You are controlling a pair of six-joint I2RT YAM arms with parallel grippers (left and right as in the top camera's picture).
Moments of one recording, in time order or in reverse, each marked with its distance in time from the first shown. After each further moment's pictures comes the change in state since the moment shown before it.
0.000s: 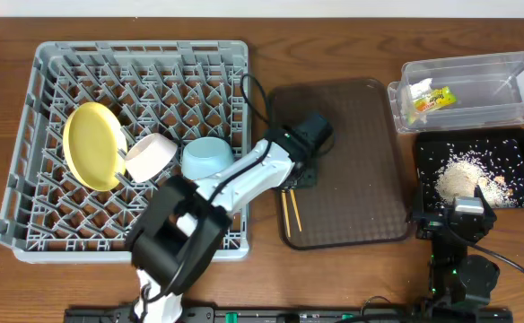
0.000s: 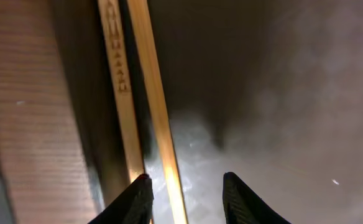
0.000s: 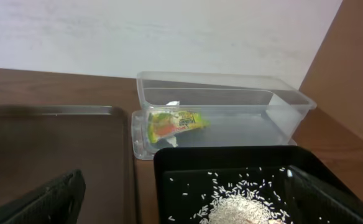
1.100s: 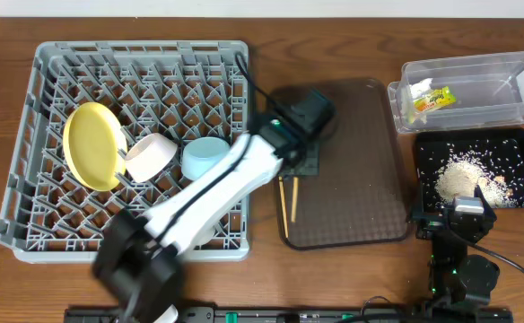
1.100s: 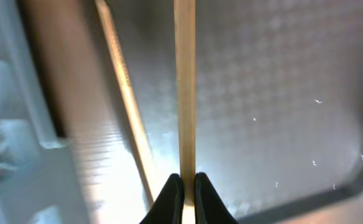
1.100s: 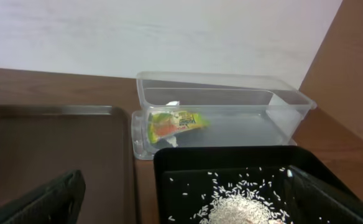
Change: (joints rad) left arm 0.002 -0.204 0.163 -0.249 -0.010 0.189; right arm 0.000 0.000 0.000 0.000 0.000 0.000
